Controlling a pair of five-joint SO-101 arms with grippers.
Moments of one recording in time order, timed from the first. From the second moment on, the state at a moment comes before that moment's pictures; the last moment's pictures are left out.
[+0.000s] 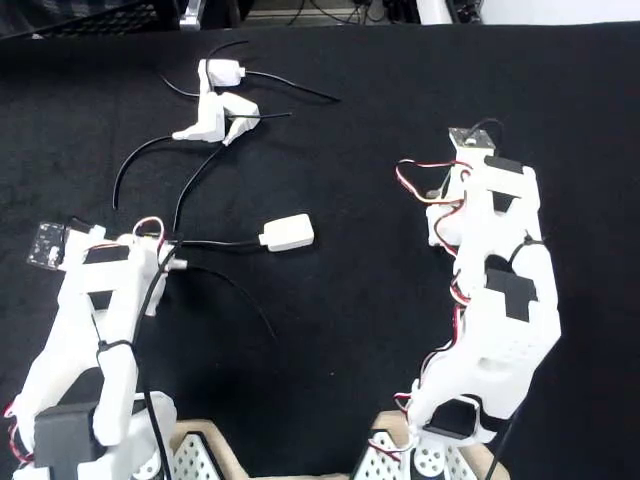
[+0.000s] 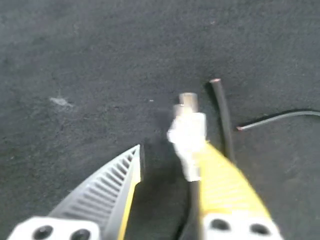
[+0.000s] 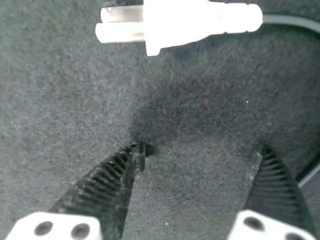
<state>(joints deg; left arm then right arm) -12.3 -21.8 57.0 43.2 66.3 14.9 24.9 8.2 66.4 13.4</state>
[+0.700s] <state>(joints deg) -12.3 -21.8 57.0 43.6 55.5 14.9 24.9 8.2 66.4 13.4</state>
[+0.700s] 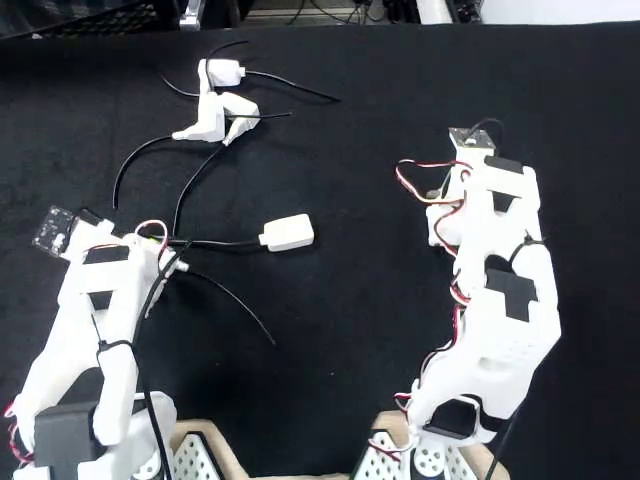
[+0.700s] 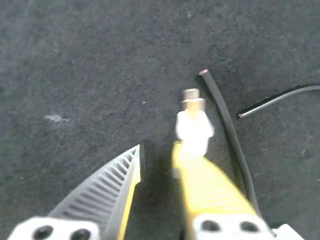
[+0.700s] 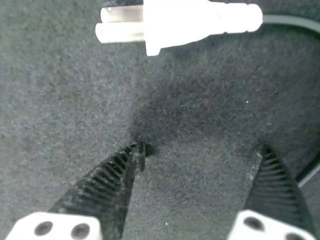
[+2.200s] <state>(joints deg) -8.9 -0.2 39.2 42.0 52.4 14.9 24.9 8.2 66.4 13.4</state>
